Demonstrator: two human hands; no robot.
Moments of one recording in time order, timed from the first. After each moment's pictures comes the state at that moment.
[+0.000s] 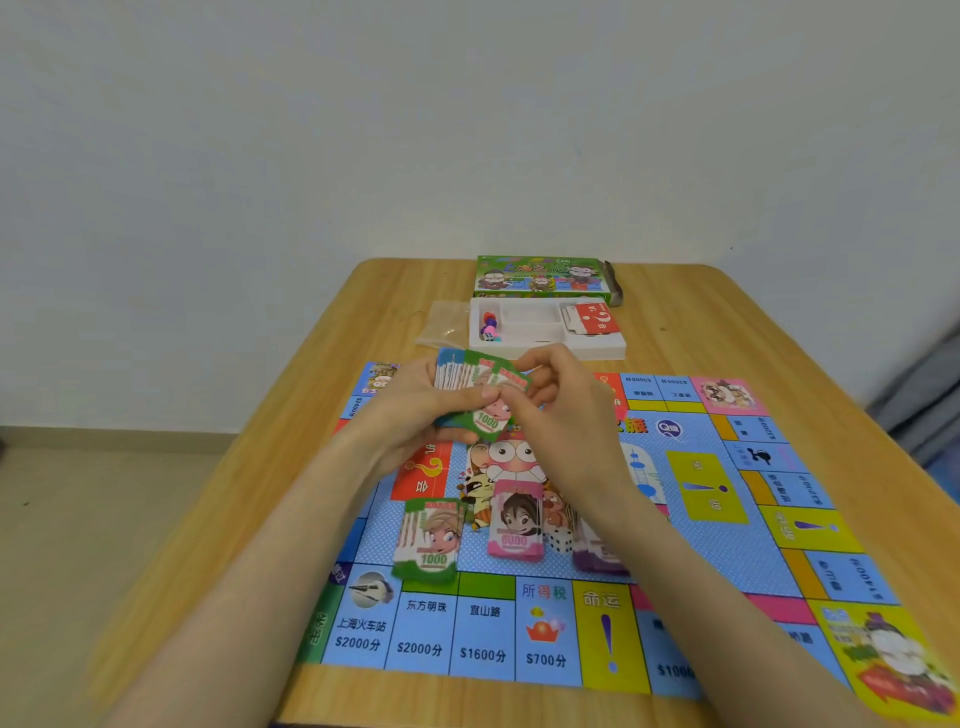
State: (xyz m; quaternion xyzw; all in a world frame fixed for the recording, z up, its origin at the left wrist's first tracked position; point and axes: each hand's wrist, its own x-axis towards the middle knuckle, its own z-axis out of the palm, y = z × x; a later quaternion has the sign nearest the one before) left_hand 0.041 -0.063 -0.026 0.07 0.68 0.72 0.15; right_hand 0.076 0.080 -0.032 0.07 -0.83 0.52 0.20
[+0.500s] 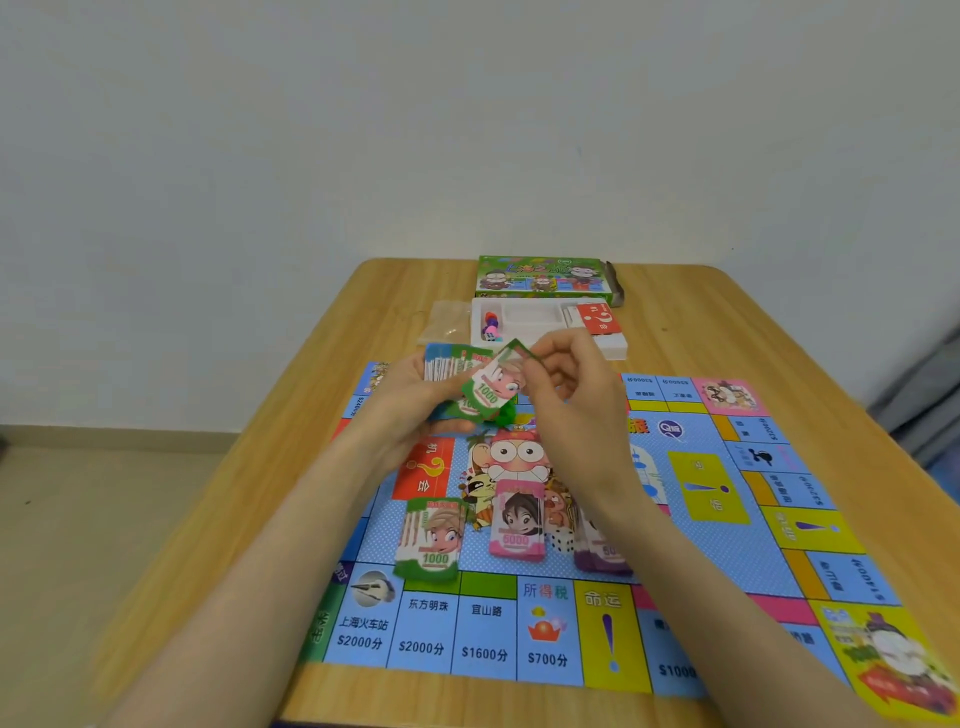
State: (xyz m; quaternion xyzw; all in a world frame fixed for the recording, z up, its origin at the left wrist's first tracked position) left_hand 0.036 -0.064 -0.032 0.00 0.65 0.75 0.11; right_hand 0.079 0.079 -0.026 0.09 -0.74 0.62 0.23
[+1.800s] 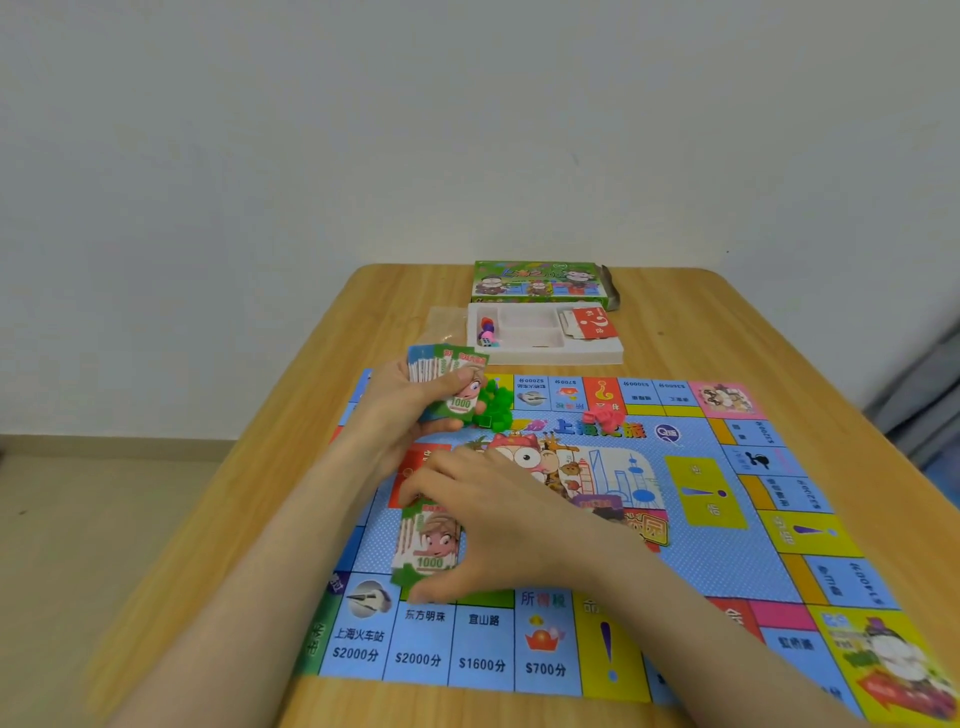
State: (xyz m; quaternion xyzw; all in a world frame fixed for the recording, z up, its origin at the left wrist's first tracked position) left_hand 0.037 -0.067 -0.030 0.01 0.65 0.76 0.06; right_hand 0.098 0.063 -0.050 0.42 -0.89 0.17 0.01
